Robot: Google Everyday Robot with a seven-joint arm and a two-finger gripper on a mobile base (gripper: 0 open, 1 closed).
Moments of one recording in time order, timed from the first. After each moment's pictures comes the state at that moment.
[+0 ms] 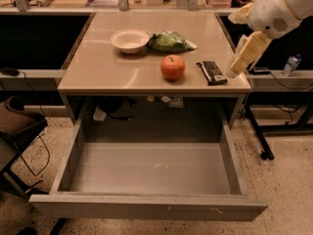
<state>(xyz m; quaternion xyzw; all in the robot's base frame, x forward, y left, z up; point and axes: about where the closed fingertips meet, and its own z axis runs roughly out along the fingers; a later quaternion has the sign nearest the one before) 0.602 -0.192 0.957 -0.61 0.72 0.10 0.32</state>
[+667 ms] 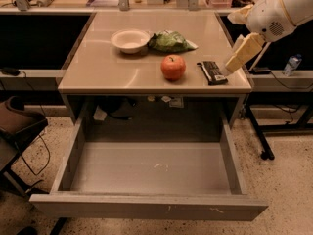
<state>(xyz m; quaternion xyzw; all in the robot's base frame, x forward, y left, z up) 0.616 -0.183 0.954 -0.58 0.72 0.12 0.36</state>
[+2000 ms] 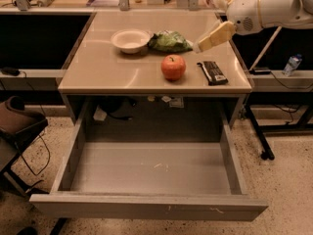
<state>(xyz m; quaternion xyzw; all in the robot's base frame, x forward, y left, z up) 0.694 -0.143 0.974 -0.51 0.67 0.18 0.51</state>
